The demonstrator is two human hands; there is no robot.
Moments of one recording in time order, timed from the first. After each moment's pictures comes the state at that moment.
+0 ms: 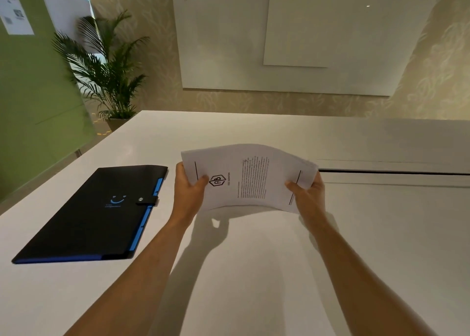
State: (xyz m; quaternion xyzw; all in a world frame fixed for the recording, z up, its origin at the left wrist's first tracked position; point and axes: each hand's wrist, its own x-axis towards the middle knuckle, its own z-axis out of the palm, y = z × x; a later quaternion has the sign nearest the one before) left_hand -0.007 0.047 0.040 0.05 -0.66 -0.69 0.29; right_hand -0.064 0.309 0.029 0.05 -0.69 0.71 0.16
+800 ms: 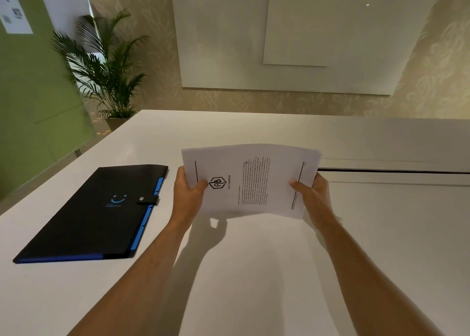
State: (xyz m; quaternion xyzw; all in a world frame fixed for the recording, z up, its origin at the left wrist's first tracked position) left_hand -0.006 0.041 0.030 0.06 -0.68 -0.68 0.27; right_hand -0.067 0.323 0.026 0.10 -0.68 0.72 0.11
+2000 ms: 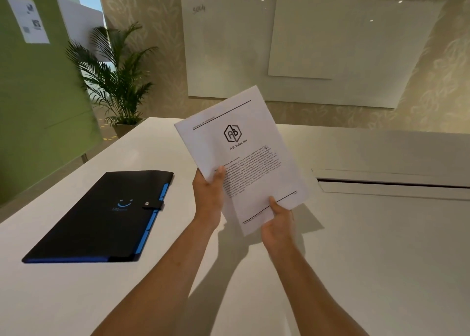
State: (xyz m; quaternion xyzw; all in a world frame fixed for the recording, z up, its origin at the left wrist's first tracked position) left_hand -0.001 0.091 0.071 0.05 -0.56 -0.78 0.29; right_hand -0.025 0.231 0.007 -0.10 -0.36 0.93 0.00
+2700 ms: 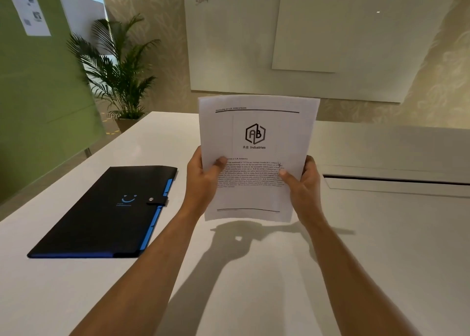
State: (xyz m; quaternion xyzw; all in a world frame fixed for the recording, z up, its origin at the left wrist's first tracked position) left_hand 0.005 0.058 0.088 -0.05 -0.66 -0.69 0.31; right_hand -0.042 0.267 0.069 0.18 -0.65 0.72 0.16
